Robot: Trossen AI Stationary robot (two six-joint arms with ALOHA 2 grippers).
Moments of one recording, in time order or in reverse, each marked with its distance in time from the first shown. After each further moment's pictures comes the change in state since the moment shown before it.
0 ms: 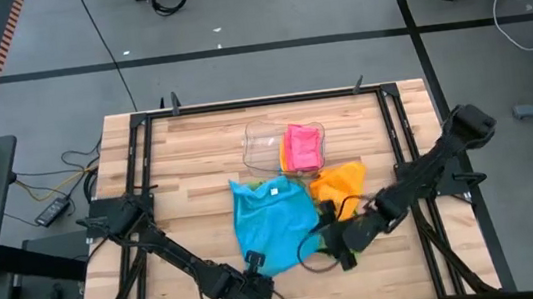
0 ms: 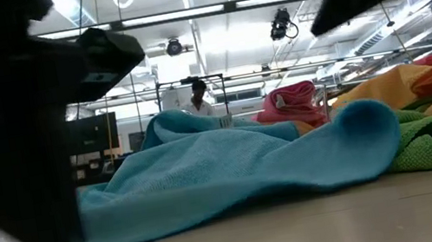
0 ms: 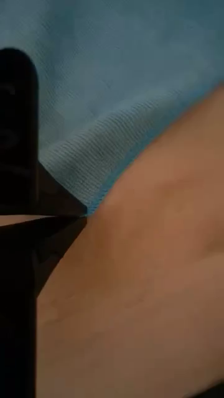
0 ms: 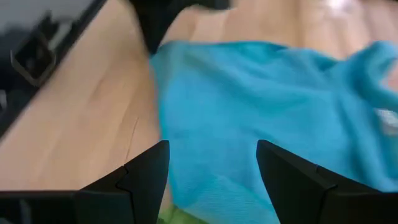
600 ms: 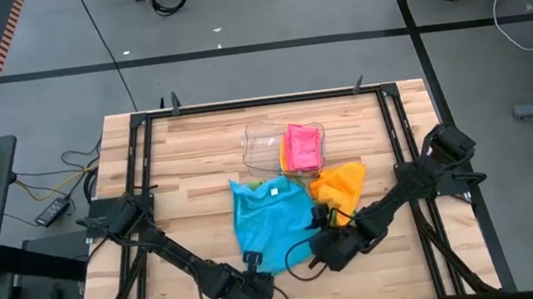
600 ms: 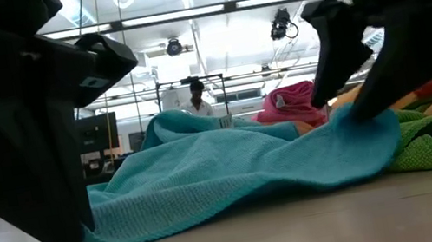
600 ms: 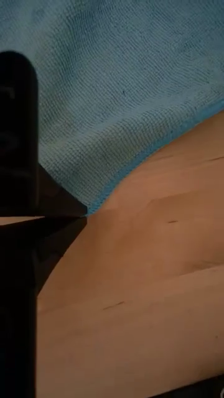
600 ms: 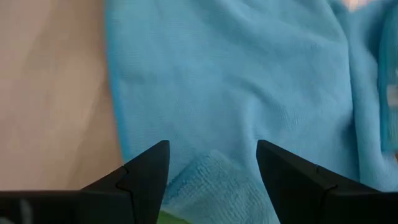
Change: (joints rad) left arm -0.001 -0.003 0.000 0.010 0.000 -0.134; right arm -0.005 0.244 0.175 -0.267 0.151 0.005
